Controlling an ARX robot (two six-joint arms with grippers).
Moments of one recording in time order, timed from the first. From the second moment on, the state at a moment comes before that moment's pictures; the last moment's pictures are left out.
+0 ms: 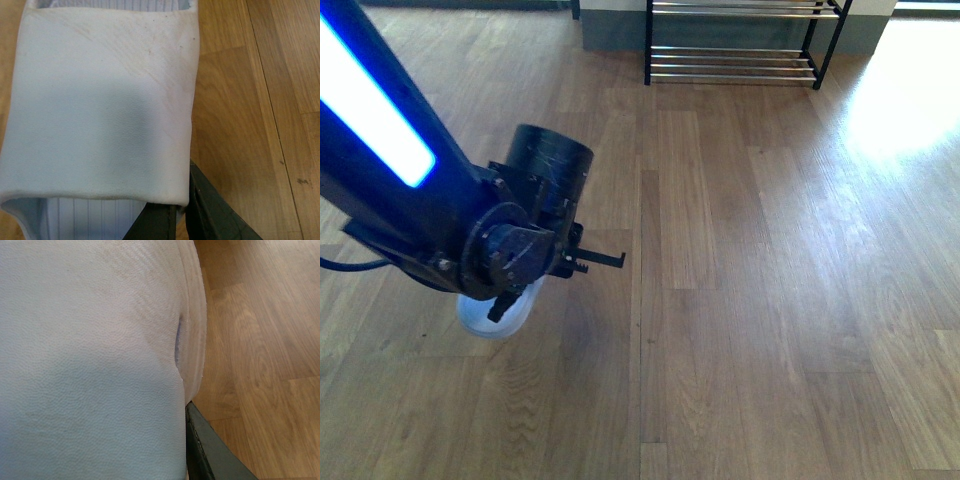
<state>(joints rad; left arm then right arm) -0.42 2.38 1.09 0.54 -0.38 -0.05 -0.36 1.17 0.25 0.47 -0.28 0.17</state>
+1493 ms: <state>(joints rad) -0.46 1.53 0.48 0.54 -0.56 -0.01 -0.36 1.17 0.25 0.47 -0.28 0.17</state>
